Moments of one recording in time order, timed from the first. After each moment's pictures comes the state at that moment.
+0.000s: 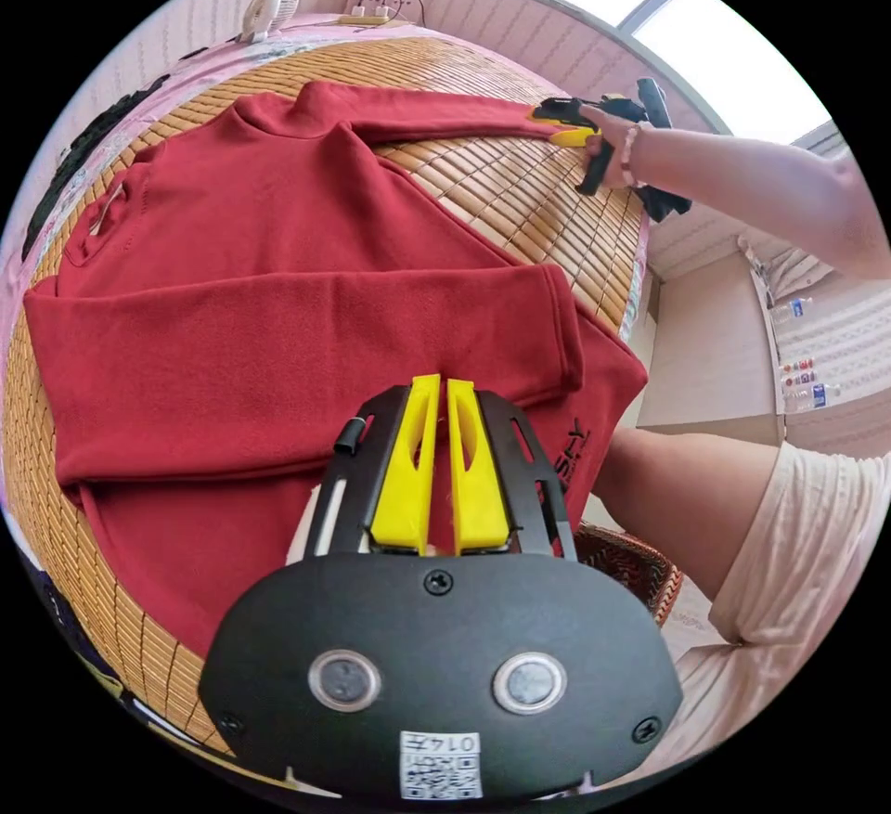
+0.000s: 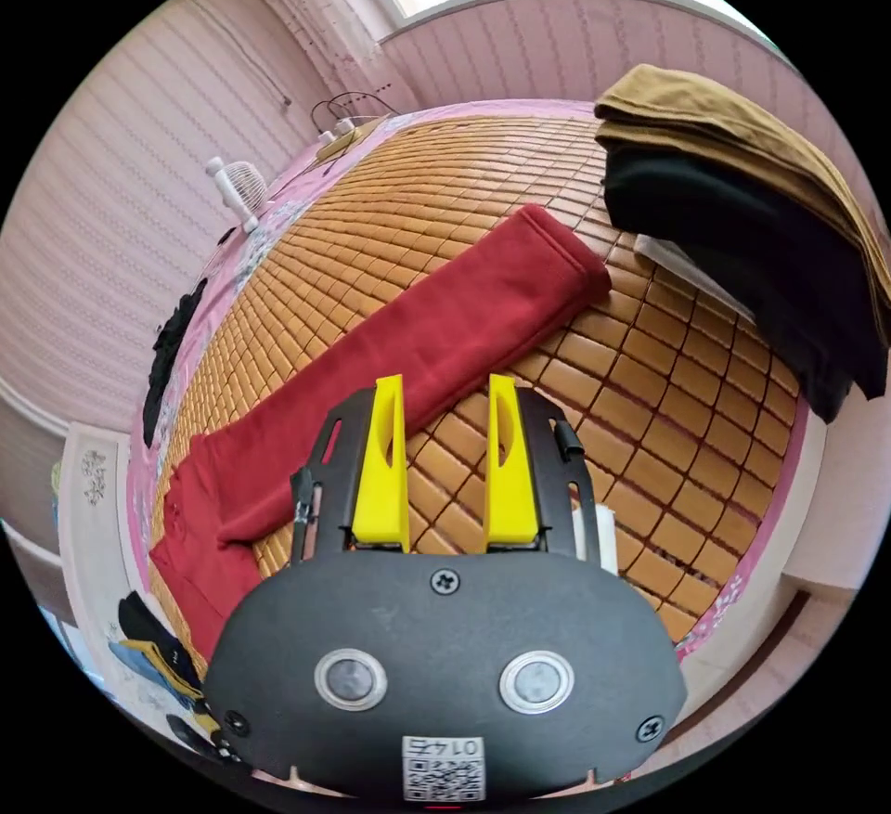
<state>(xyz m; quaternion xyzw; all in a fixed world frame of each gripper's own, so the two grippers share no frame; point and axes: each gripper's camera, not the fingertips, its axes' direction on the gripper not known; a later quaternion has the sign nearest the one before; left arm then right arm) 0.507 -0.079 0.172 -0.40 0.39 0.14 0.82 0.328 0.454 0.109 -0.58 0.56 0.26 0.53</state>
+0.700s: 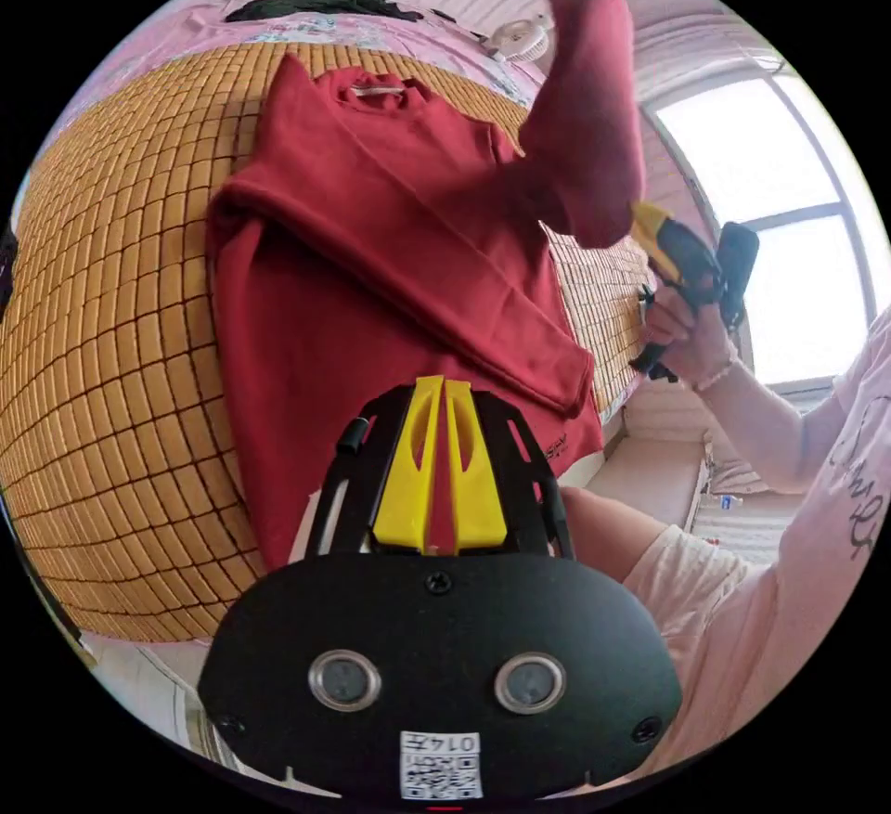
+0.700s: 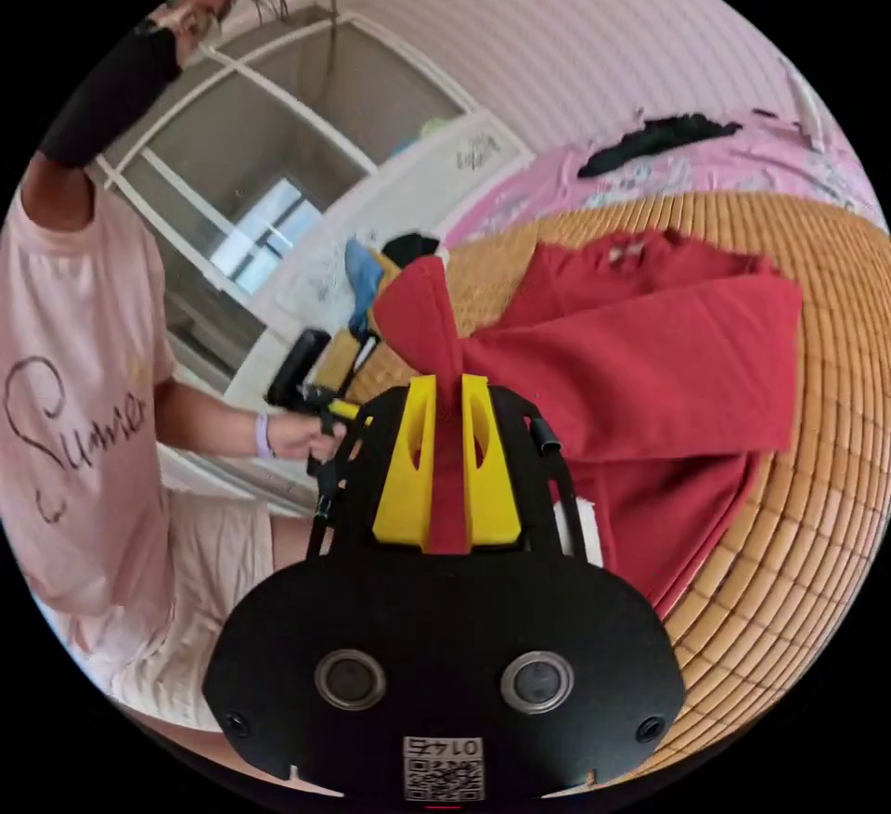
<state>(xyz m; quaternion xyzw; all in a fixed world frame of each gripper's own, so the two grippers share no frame) 0.308 -0.059 0.142 -0.43 0.31 -0.19 0.82 0.031 0.580 0.217 -0.78 -0.21 0.30 0.51</state>
